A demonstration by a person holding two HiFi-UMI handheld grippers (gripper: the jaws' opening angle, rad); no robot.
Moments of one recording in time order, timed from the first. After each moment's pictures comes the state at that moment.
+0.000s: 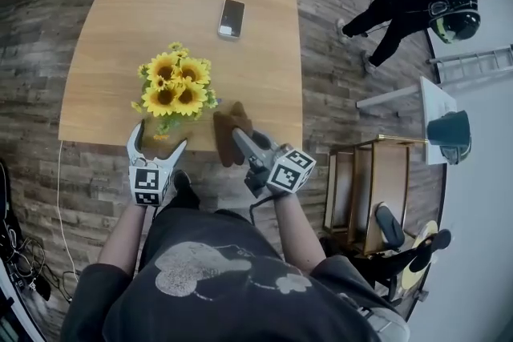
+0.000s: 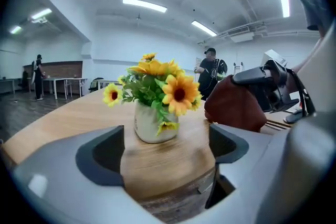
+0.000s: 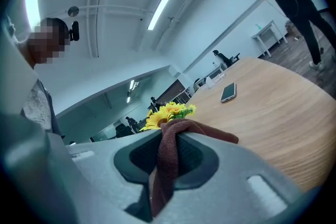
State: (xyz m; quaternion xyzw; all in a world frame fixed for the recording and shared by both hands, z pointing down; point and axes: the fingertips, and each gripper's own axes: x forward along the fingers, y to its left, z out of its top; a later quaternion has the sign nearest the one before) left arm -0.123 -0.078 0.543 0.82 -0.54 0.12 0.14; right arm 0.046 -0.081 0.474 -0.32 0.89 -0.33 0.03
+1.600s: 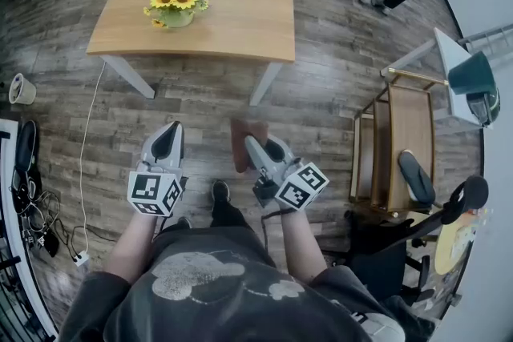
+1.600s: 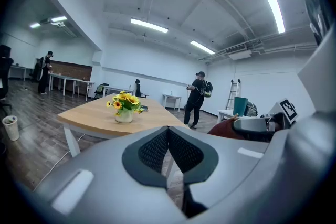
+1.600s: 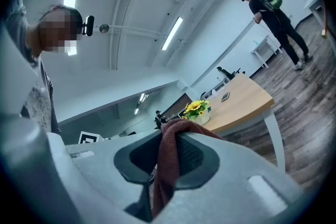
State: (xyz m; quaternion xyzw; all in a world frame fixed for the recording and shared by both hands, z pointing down) left arm -0.016 0.233 0.433 0.81 -0.56 0.03 0.14; right arm 0.145 0.243 0.435 -0.32 0.89 -0.29 0.11
